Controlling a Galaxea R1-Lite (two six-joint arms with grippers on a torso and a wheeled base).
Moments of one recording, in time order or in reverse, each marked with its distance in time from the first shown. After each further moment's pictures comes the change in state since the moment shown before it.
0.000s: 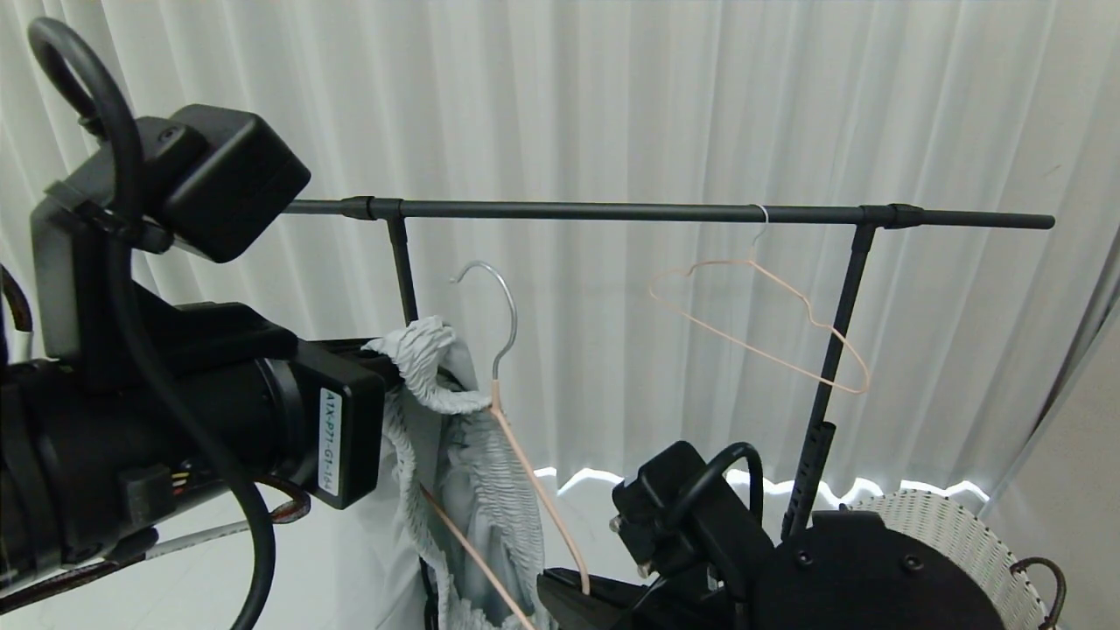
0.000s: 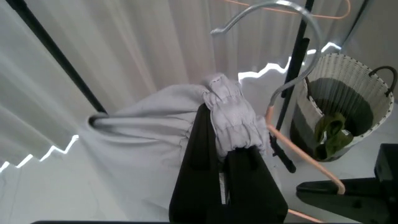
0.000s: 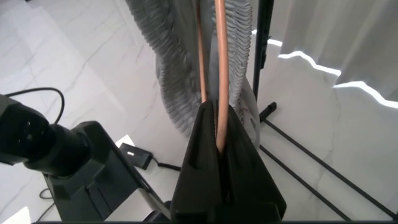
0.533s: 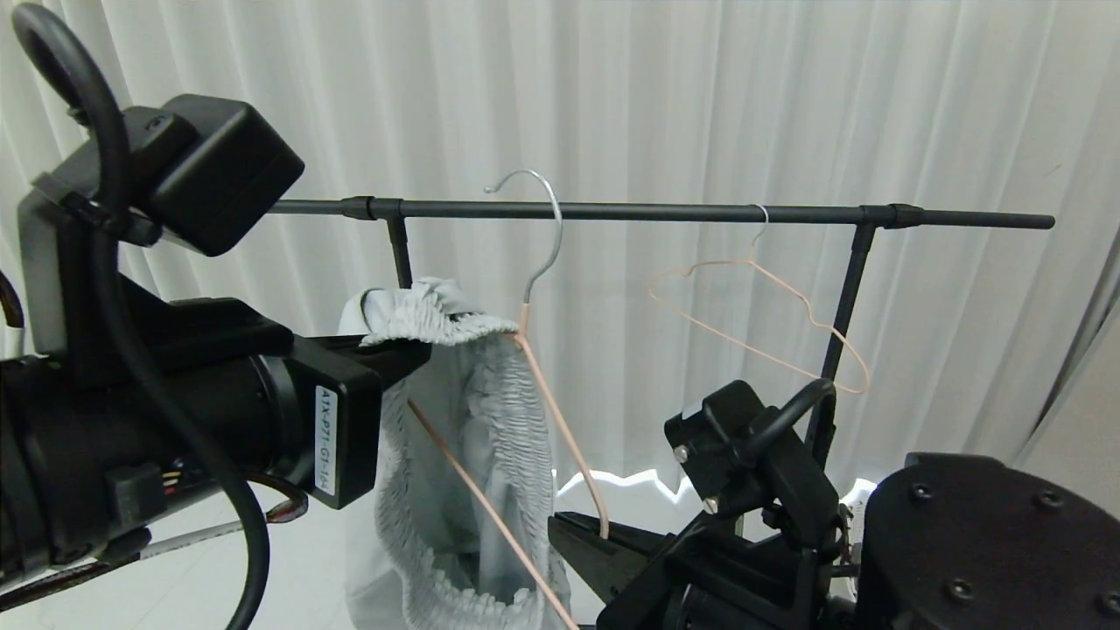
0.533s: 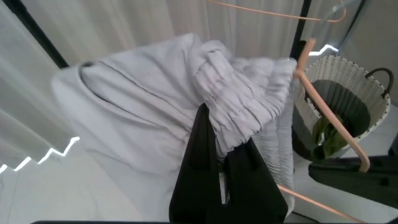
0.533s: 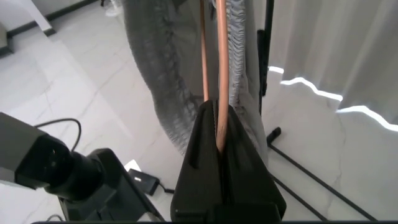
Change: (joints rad) left arm -0.019 -0.003 -0.006 0.000 -0.001 0.001; right arm -0.021 -0.064 -0.001 -0.066 0.000 -0.025
